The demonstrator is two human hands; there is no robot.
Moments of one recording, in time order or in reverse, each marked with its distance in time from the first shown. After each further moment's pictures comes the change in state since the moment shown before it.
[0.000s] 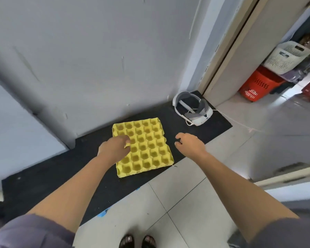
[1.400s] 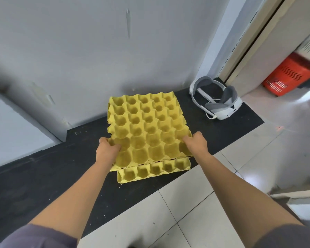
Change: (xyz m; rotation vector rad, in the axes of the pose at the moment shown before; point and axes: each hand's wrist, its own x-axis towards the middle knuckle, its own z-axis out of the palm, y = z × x) left_hand 0.098 -0.077 0.123 -0.841 0.214 -0.602; right_hand 0.129 0.016 0.134 0.670 0.080 0.426
